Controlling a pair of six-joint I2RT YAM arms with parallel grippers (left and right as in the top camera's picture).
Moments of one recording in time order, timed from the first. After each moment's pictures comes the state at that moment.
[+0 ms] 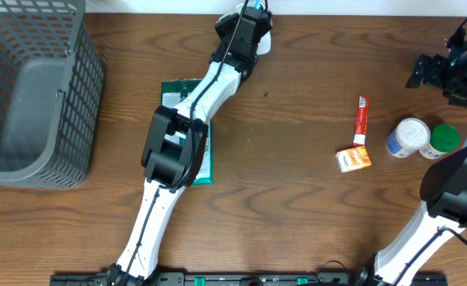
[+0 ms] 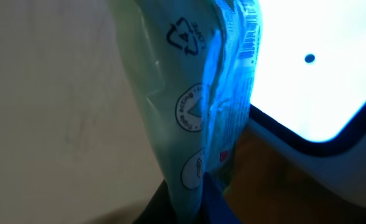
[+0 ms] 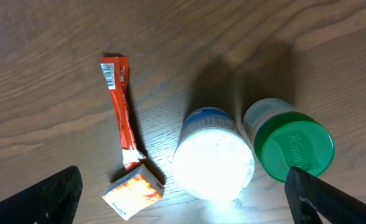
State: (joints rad) left arm -0.45 2.55 2.14 -0.12 -0.59 0.88; right arm -0.36 2.11 2.17 -1.46 -0.06 0.06
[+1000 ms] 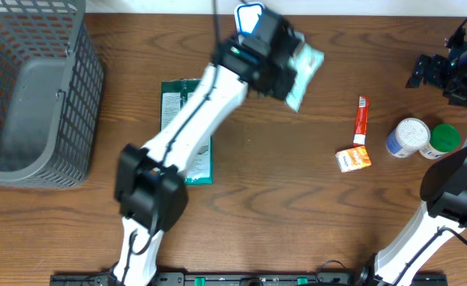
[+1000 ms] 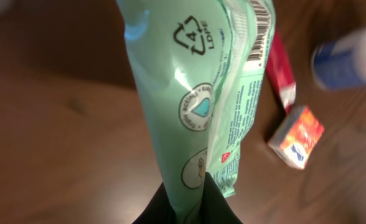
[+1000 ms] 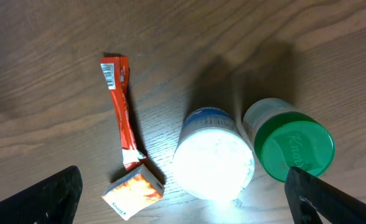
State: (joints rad) left arm -0.61 2.15 2.00 -0.90 0.30 -0.16; right arm -0.36 2.11 2.17 -1.46 -0.06 0.06
